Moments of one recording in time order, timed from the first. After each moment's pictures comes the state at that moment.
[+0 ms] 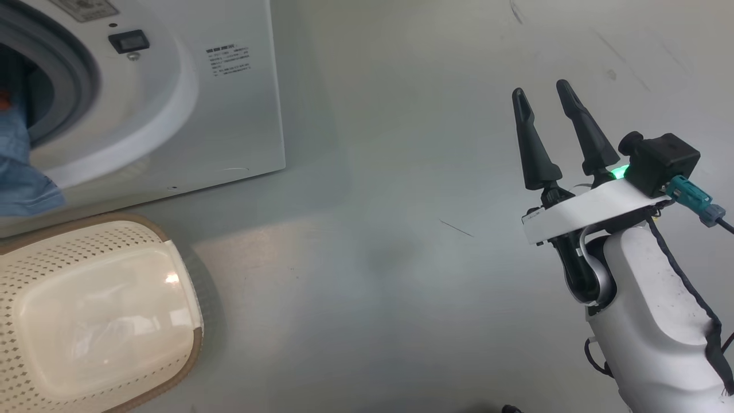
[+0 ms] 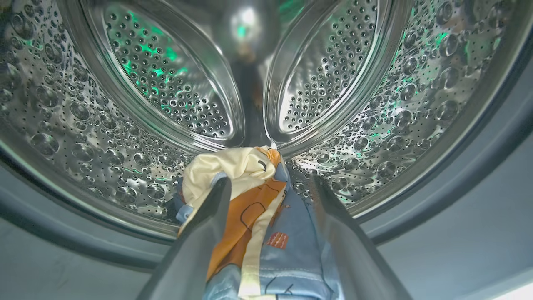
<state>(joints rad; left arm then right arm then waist) -0.76 0.65 -0.35 0.55 -0.75 -0.12 -0.24 -0.47 -0.14 0.31 0.23 0.46 0.12 -0.25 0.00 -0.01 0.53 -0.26</state>
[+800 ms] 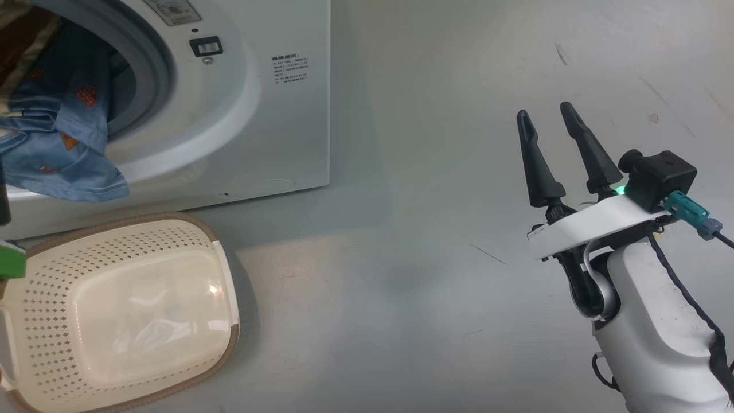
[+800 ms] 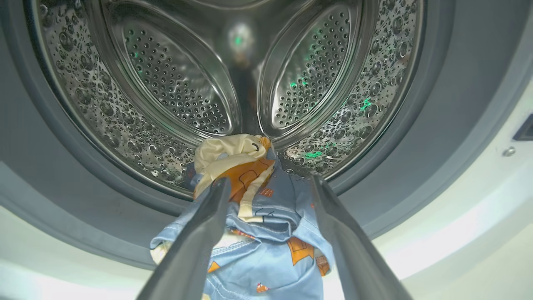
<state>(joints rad) -0.52 0.57 -0.29 0.32 -0.68 -0.08 -0.26 -0.43 -0.17 0.32 0.25 0.46 0.12 -0.25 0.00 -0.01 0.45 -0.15</state>
